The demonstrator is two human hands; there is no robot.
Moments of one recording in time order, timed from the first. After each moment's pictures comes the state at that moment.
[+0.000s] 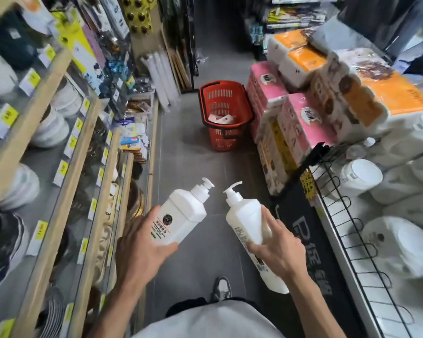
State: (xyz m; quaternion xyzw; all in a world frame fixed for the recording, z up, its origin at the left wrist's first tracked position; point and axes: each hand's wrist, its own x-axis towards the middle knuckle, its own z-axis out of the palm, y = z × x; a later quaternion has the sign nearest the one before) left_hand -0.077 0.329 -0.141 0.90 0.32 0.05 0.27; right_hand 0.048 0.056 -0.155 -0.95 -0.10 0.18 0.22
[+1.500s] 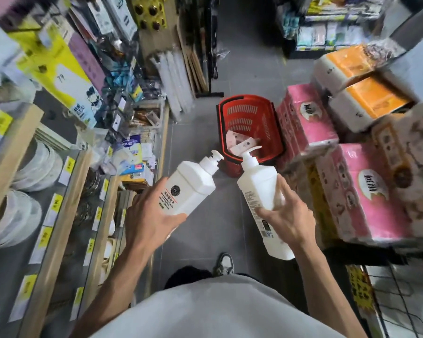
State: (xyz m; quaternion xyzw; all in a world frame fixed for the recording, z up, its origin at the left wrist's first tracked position) left_hand 0.324 0.556 -0.124 0.89 0.34 0.05 0.30; right_hand 0.464 0.299 -0.133 -0.94 -0.06 0.17 0.30
